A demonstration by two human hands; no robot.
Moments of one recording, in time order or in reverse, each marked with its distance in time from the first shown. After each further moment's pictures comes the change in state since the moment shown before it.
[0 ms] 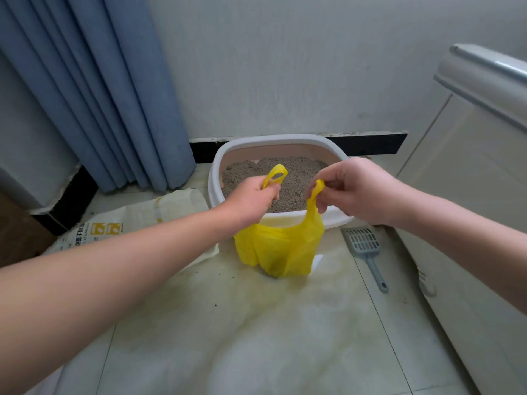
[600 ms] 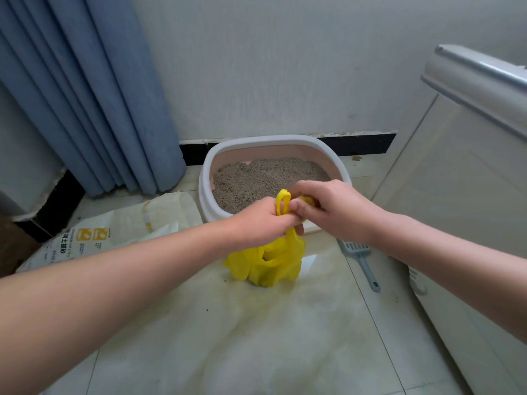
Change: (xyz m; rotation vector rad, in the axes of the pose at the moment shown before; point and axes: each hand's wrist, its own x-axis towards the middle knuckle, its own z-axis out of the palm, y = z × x) left_hand -0.019 0.015 0.028 0.091 -0.298 0.108; right_hand -0.002 0.015 0.031 -0.223 0.063 -0.081
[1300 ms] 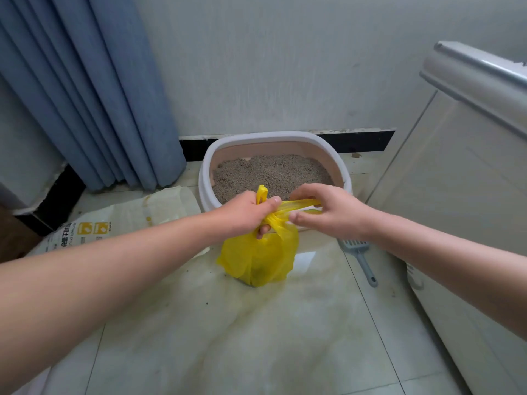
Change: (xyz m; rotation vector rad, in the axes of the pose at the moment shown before) left_hand -0.002 -0.022 -0.013 -0.006 0.073 -0.149; right_hand -0.005 0.017 0.018 0.200 -0.100 0.188
